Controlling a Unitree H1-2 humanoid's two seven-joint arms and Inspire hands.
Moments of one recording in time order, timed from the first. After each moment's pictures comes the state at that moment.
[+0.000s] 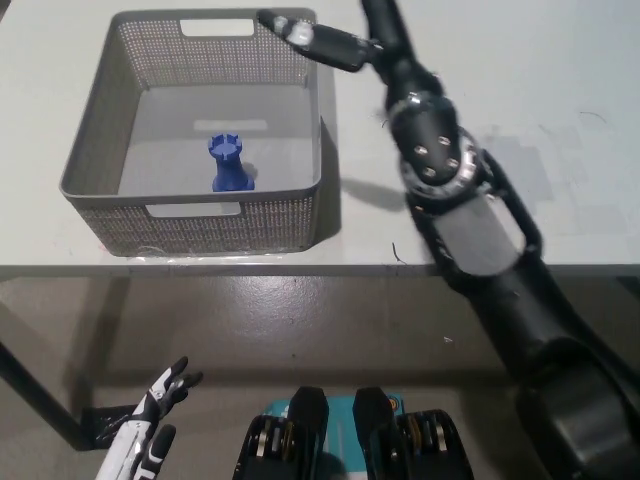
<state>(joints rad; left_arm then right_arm) 0.23 0.20 -0.05 -0.16 0.11 -0.29 -0.09 -1.01 -0.01 0.17 0.60 -0.18 -0.10 -0.19</state>
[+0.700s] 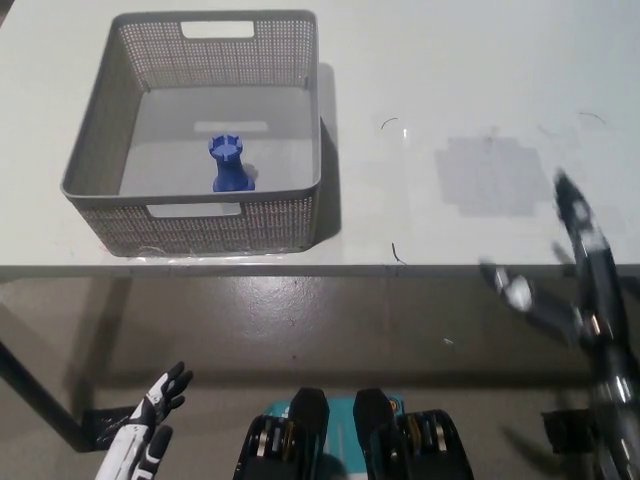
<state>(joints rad) 0.23 0.20 -0.03 -0.13 0.09 -0.29 -0.09 -0.07 -0.18 0.08 -0.13 -0.09 -0.11 -0.16</state>
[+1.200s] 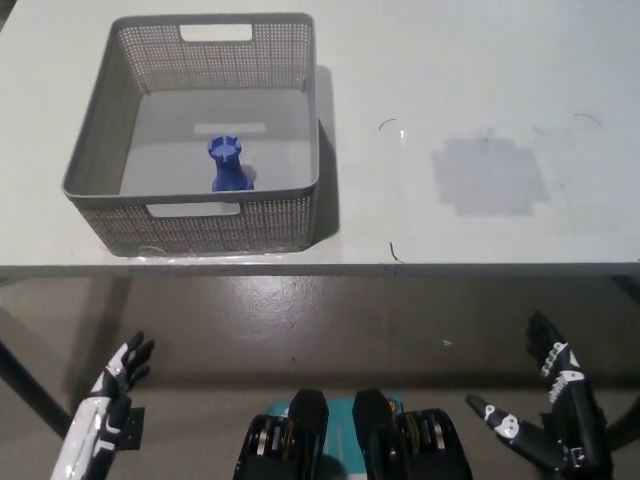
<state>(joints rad) 0.17 0.20 0.06 -0.13 0.06 -0.30 -0.09 0.11 -0.10 0.11 -0.01 0.03 -0.27 -0.06</state>
